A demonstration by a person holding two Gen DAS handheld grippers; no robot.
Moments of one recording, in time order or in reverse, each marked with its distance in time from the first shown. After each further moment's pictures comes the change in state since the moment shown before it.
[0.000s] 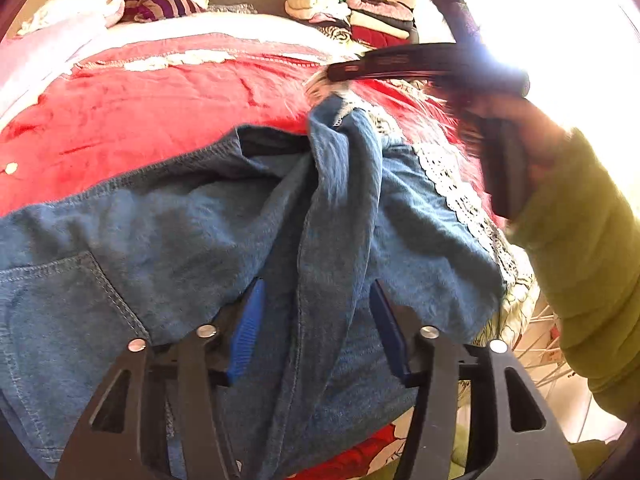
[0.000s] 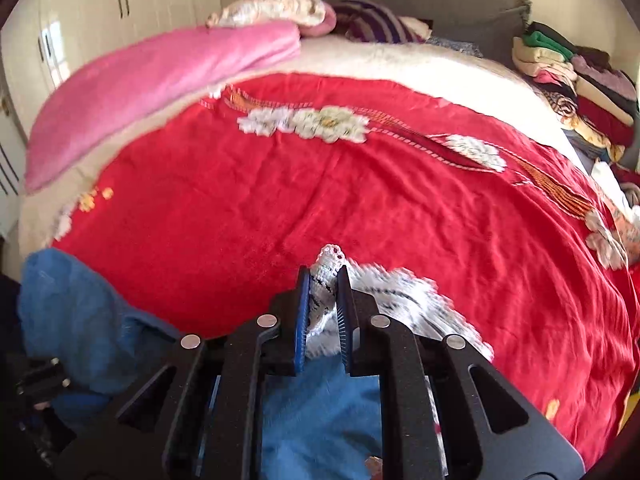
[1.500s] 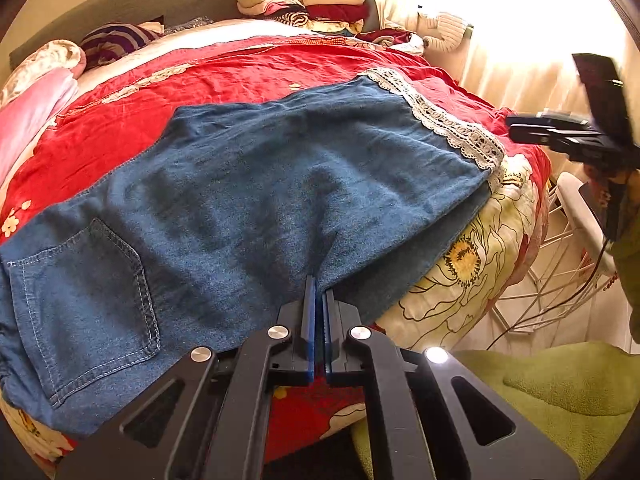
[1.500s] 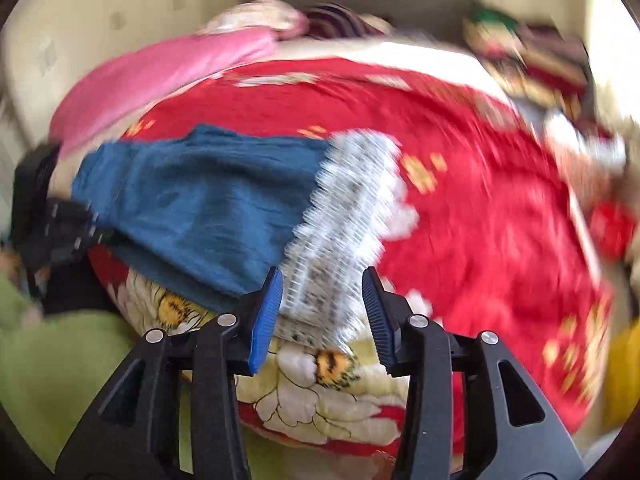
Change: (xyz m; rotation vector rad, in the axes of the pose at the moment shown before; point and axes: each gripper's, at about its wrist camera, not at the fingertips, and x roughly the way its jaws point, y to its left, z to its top) left arm -0.019 -0.035 -0.047 0.256 0.068 0.076; right arm -0.165 -0.014 -0.201 -0.043 -0.020 -0.043
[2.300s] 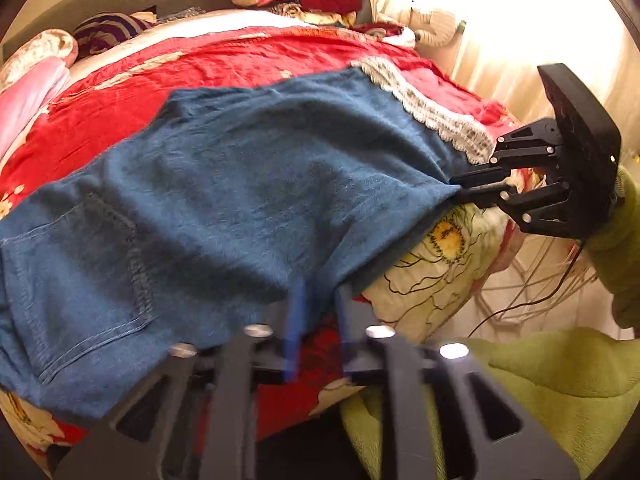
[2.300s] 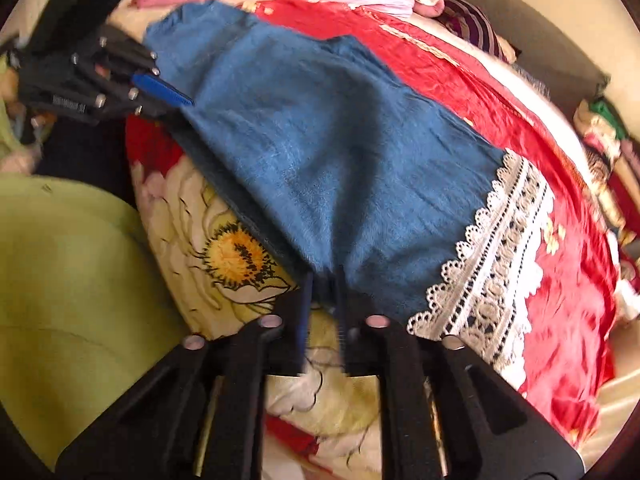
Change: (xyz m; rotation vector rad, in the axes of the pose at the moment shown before) left arm -0.013 0.006 -0.011 -0.017 0.019 -0.061; right arm 0.055 0.075 -0.010 -0.382 0.154 0.115
